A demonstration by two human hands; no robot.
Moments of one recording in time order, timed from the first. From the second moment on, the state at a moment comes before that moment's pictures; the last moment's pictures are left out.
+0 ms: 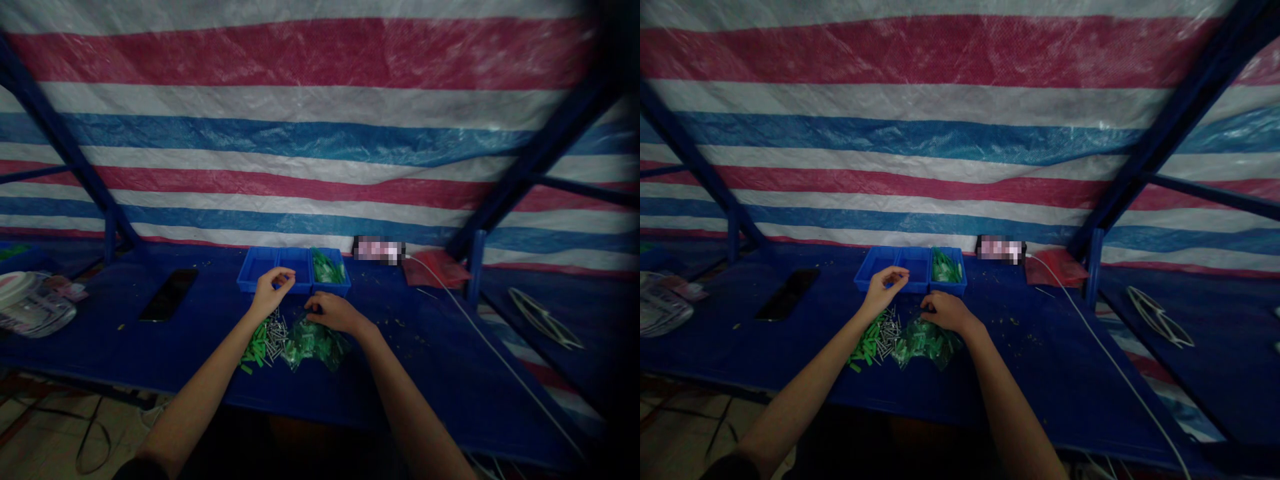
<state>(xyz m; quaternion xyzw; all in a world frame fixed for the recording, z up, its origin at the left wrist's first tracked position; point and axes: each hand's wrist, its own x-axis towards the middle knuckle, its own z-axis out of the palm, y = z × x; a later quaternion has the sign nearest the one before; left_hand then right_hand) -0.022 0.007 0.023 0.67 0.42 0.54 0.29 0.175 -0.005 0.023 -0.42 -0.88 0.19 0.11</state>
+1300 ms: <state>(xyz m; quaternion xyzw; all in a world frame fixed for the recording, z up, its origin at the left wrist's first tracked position) -0.017 0.002 0.027 0.68 0.43 0.53 0.28 0.178 -0.012 0.049 -0.46 -0.85 0.13 0.20</state>
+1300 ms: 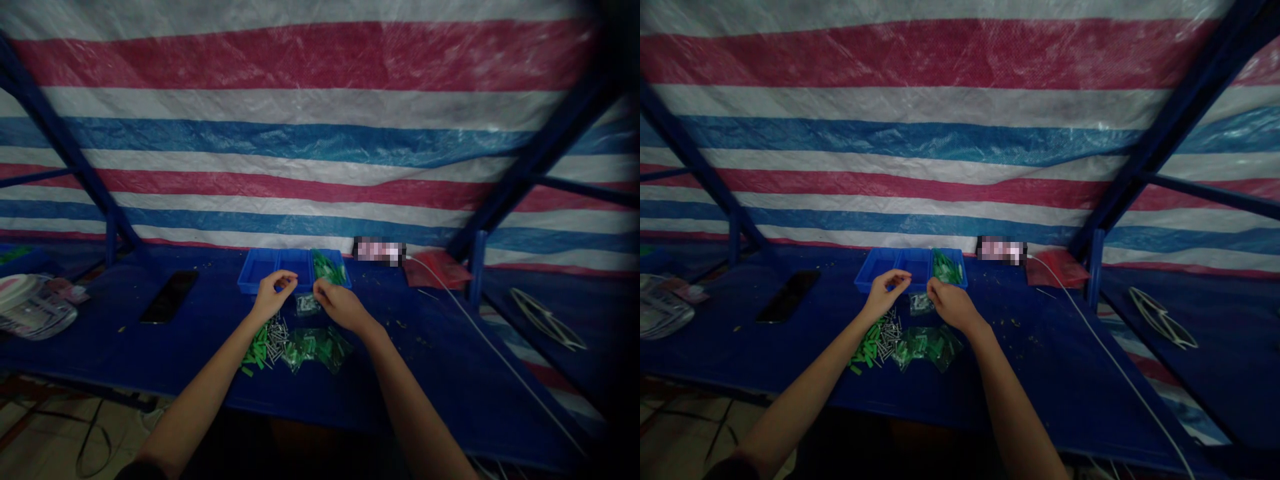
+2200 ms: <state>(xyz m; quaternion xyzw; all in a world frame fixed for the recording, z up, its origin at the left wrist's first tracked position) -0.013 0.005 0.024 0.61 0.38 0.54 0.44 0.159 -0.001 0.036 -0.43 -0.60 0.40 0.55</state>
